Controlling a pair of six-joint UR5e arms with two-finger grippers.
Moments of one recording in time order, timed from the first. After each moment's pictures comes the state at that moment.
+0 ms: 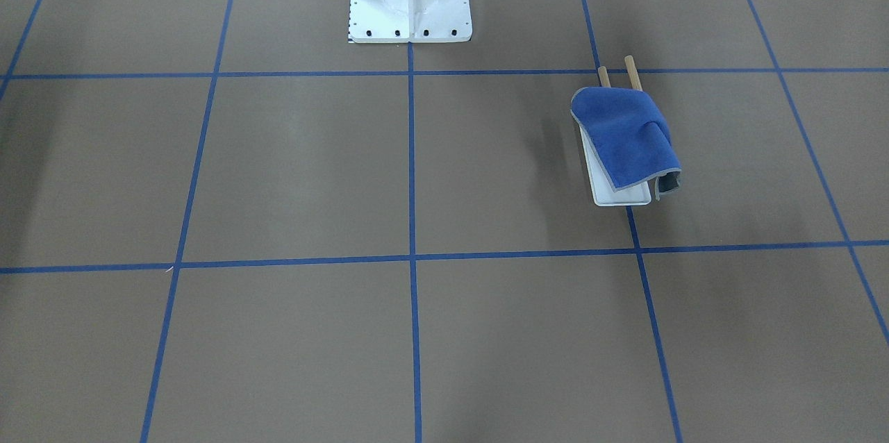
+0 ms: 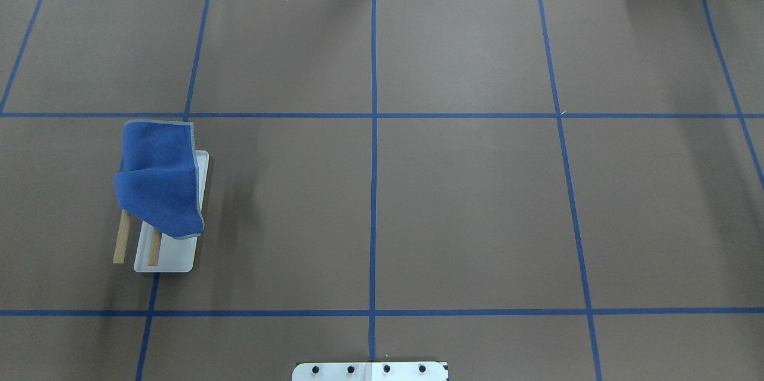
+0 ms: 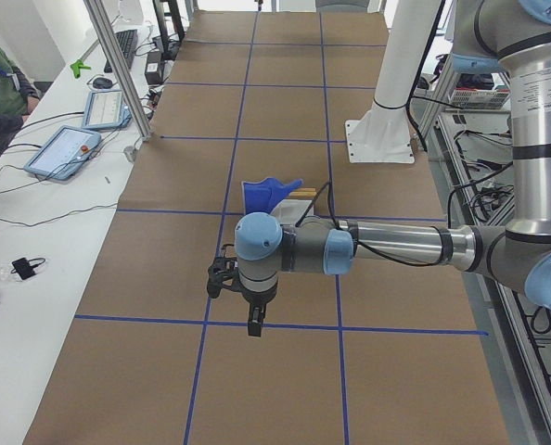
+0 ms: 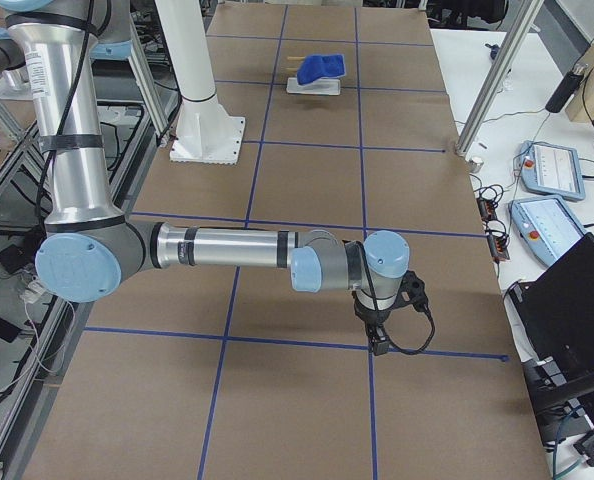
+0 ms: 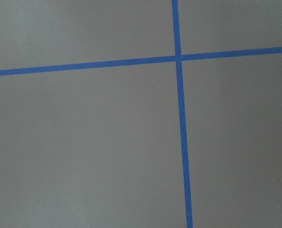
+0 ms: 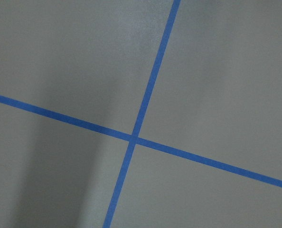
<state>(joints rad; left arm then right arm) -1.60 -1.41 -1.79 -1.55 -2.31 0.07 1.54 -1.47 1.47 -1.48 2.27 -0.21</state>
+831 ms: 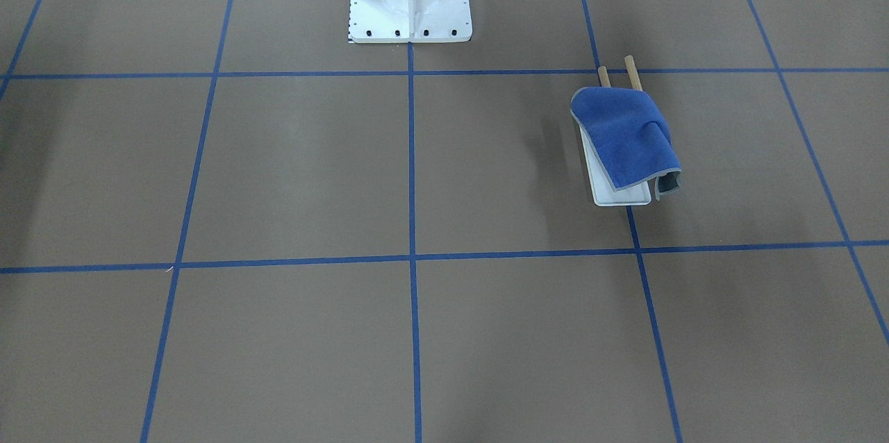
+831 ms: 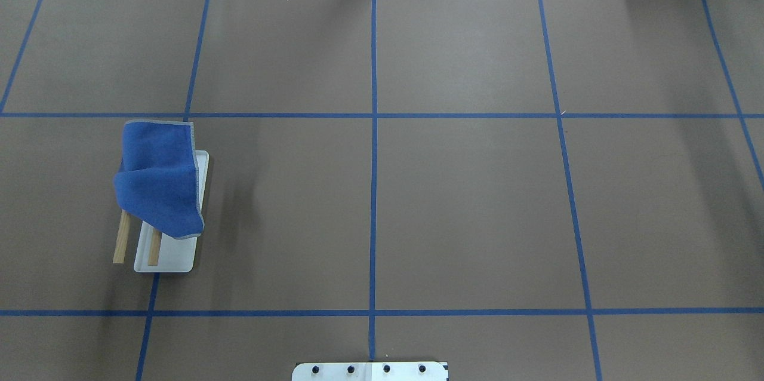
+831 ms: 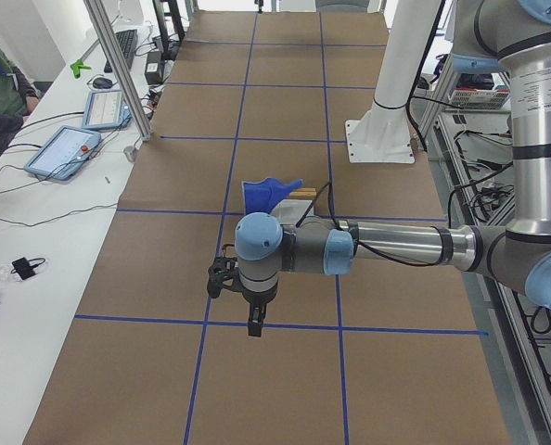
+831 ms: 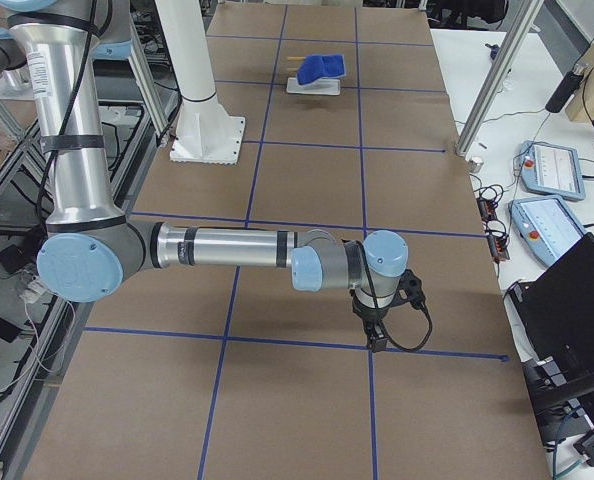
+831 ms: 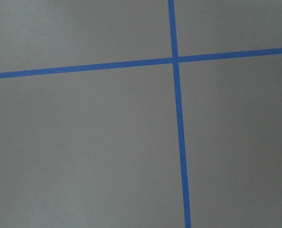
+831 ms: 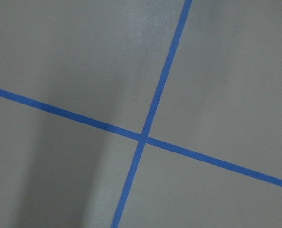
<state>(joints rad) -1.60 -1.41 -1.79 -1.55 -2.31 0.07 1.52 -1.47 1.47 -1.48 2.28 -0.21</state>
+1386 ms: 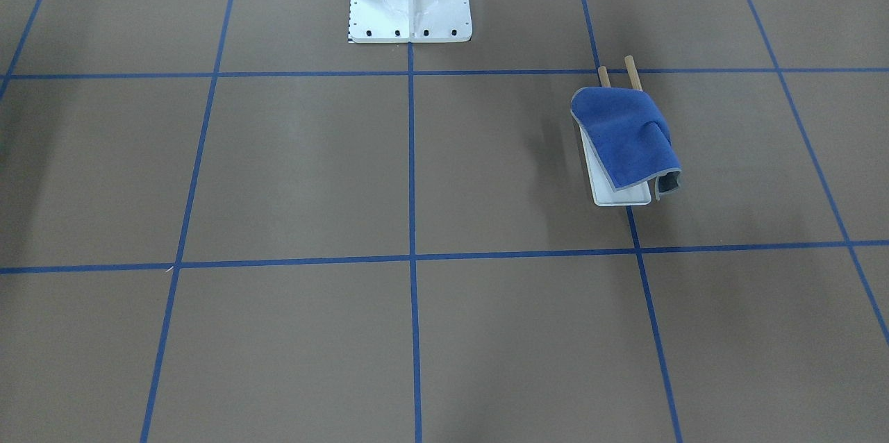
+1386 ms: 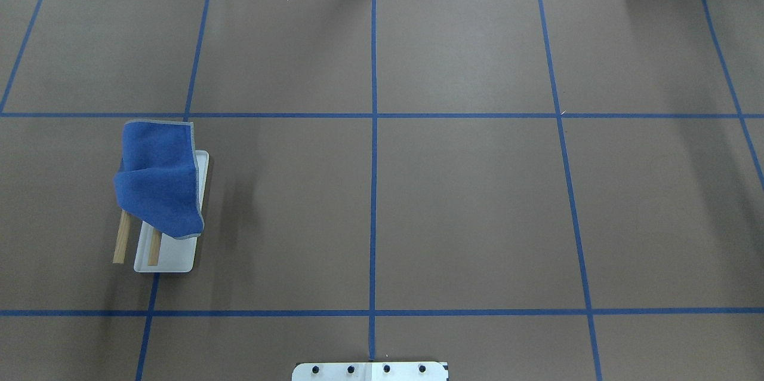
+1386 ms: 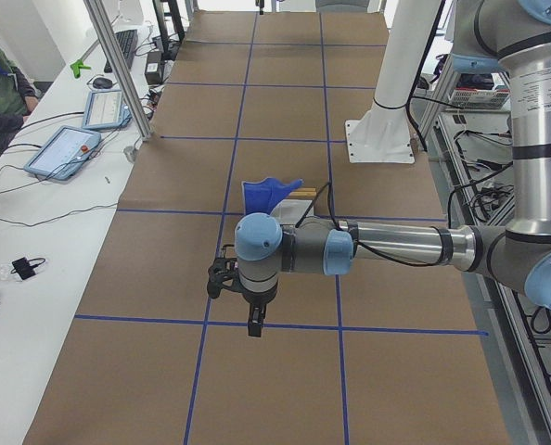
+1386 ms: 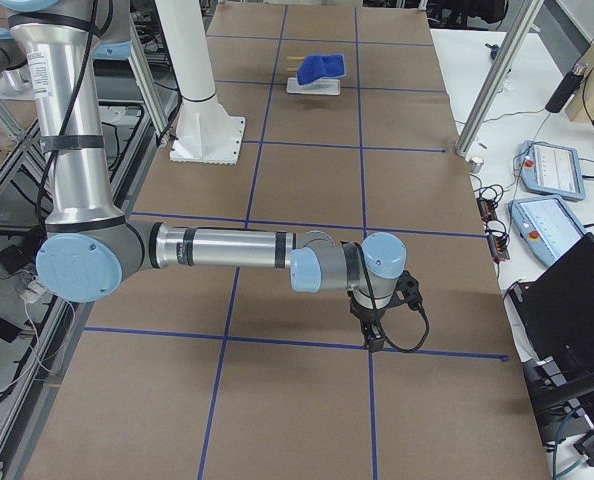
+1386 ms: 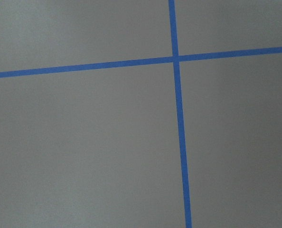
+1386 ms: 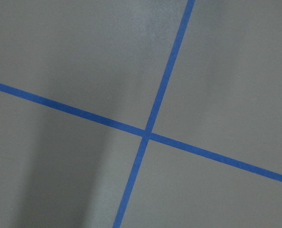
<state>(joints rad) -1.60 -1.41 -1.79 -1.55 -2.31 0.08 1.51 -1.48 1.47 -1.48 2.29 -0.20</state>
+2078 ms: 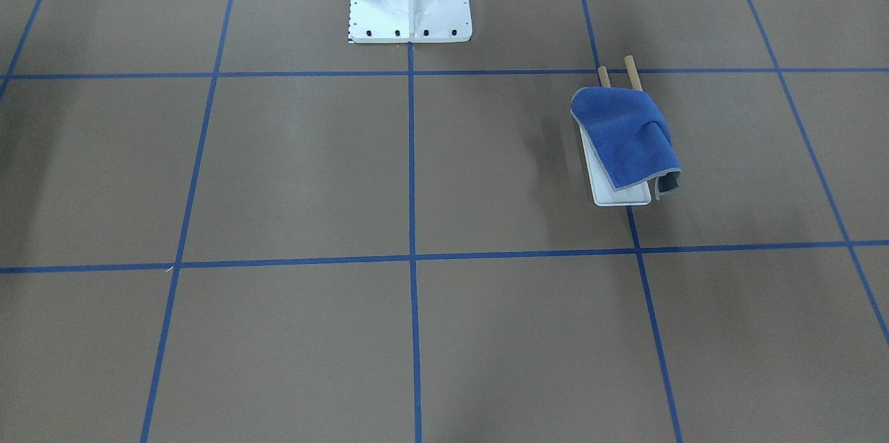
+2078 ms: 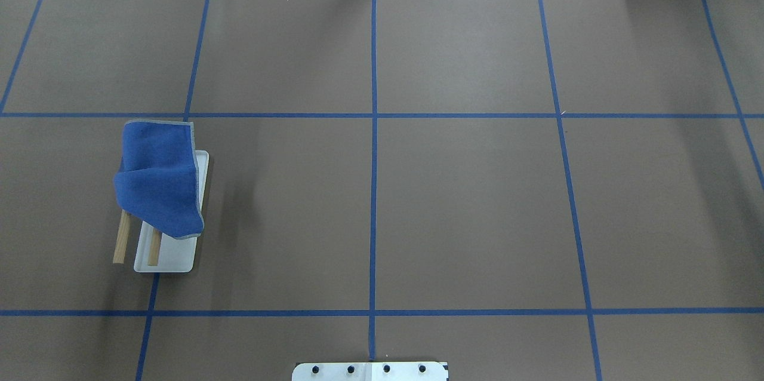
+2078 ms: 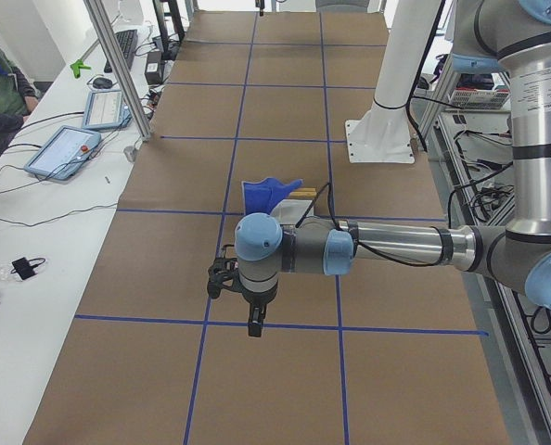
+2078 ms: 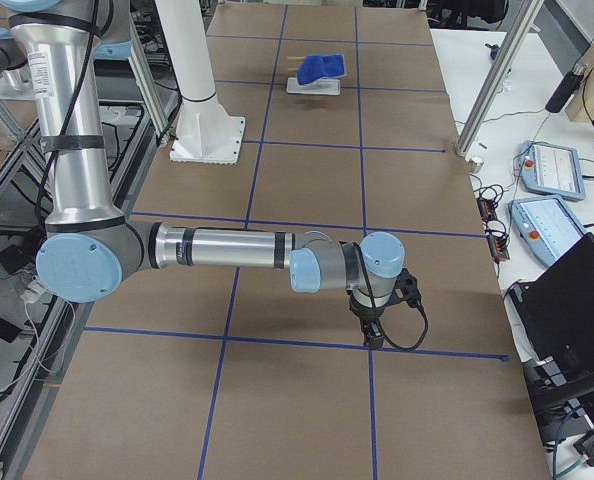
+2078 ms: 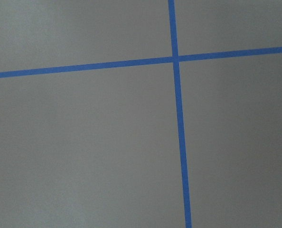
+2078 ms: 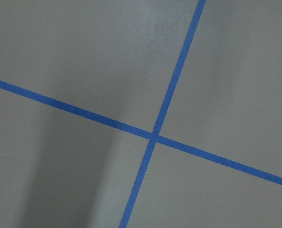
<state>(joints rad) -1.60 -1.41 -1.79 -1.55 -2.31 0.08 1.50 -1.48 1.47 -1.45 2.30 -0.20</state>
